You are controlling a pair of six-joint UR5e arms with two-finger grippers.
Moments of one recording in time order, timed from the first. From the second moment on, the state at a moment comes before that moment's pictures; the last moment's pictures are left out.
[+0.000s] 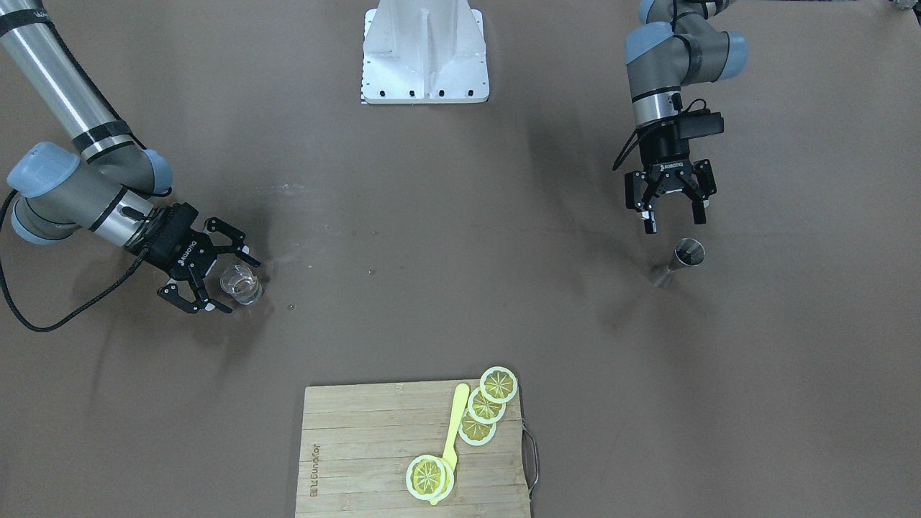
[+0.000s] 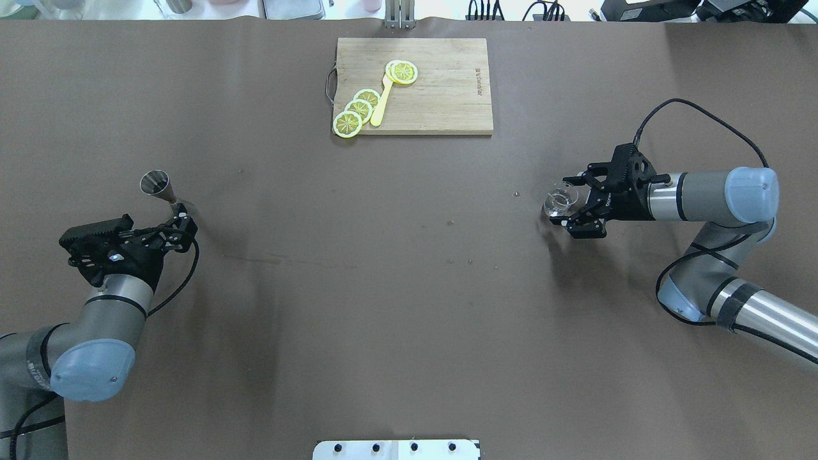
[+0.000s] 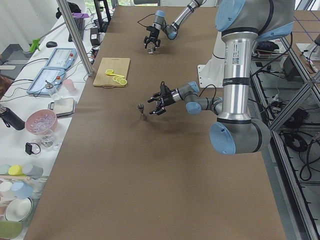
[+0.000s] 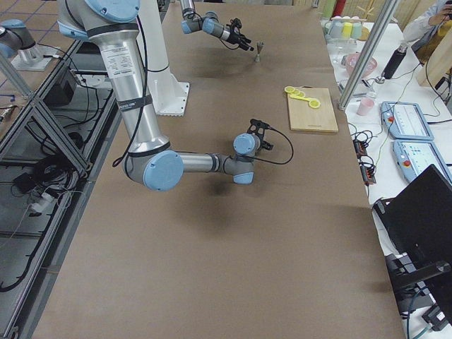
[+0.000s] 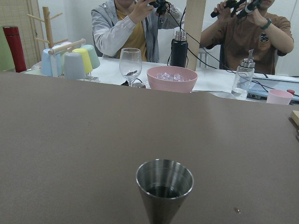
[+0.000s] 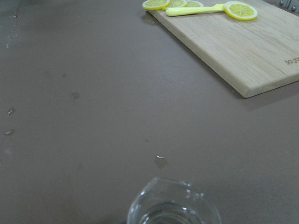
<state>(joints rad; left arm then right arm) -0.30 -1.55 -1.83 -2.16 -0.67 -1.57 0.76 -1.26 1.14 0.07 2.02 0.25</state>
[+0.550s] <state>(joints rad) -0.30 -1.57 -1.76 -2.28 -0.65 -1.57 0.76 -1.25 1.11 0.07 2.02 0.25</state>
